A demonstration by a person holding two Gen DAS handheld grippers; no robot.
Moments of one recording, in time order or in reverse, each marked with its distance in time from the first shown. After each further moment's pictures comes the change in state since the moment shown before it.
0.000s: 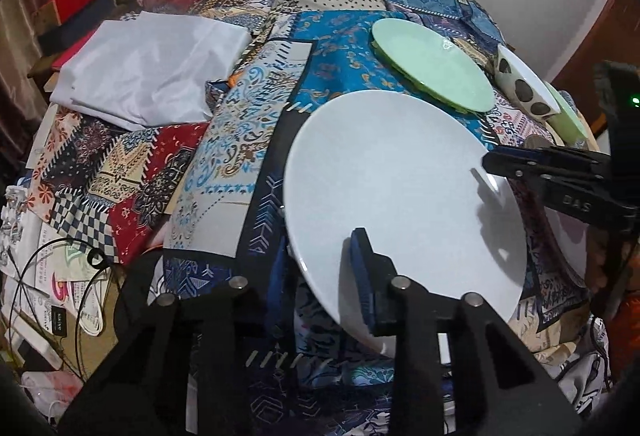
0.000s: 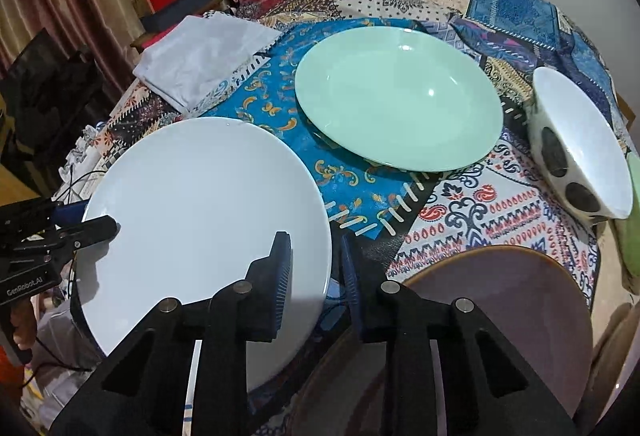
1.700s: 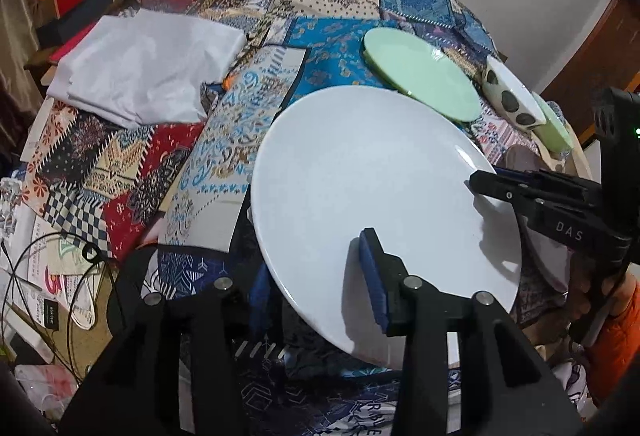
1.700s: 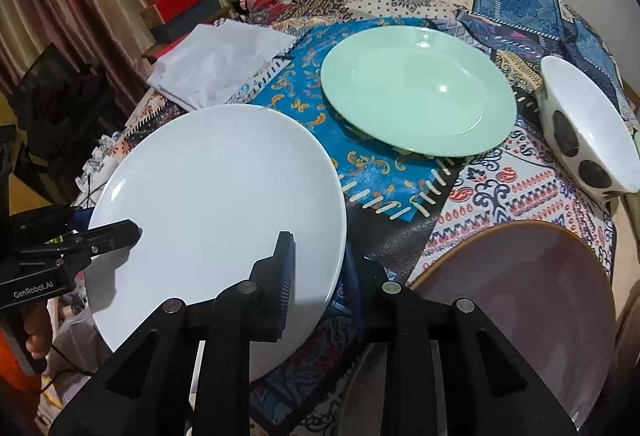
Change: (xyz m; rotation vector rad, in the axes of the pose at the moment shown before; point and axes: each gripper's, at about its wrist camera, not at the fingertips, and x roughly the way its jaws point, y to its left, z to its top) left arm -0.015 -0.001 0.004 -0.031 -0.012 -0.045; right arm -0.009 0.012 -0.006 0.047 -0.035 0.055
